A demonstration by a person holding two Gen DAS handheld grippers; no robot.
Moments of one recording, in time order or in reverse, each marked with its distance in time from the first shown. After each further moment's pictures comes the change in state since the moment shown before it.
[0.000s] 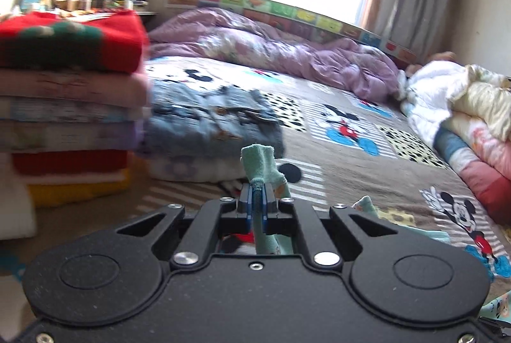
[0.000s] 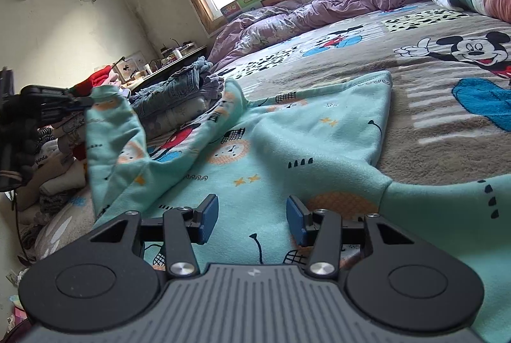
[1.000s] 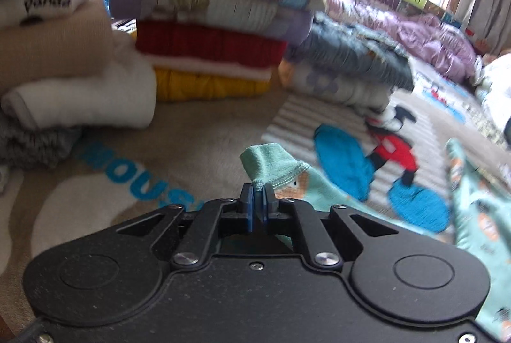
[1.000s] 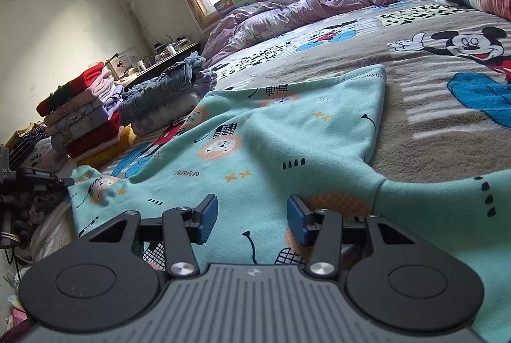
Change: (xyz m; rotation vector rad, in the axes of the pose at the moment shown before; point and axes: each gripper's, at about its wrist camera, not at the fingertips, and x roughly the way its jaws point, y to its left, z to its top) left arm 0.005 0.124 -0.093 -0.122 0.165 0.228; right arm 0.003 -0.003 0.000 0.007 0.020 -0.020
